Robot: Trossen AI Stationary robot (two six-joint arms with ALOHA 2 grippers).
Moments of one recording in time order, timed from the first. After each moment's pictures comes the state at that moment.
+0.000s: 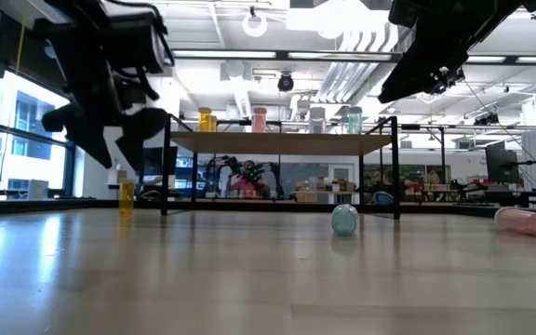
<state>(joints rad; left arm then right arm) 0.20 1.30 0.68 -0.77 -0.67 -1.15 0.16 1.08 0.73 -0.35 0.23 0.27</state>
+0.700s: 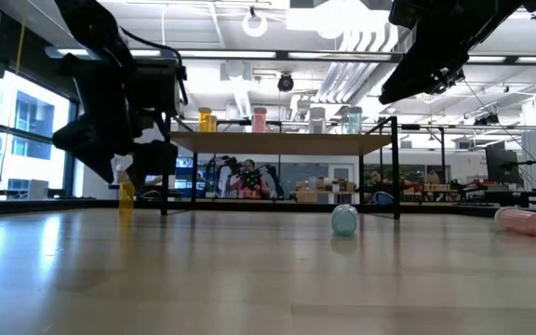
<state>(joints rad) 0.28 1.51 0.68 -0.68 -0.79 -1.17 0.16 1.08 0.73 -0.36 0.23 0.27</state>
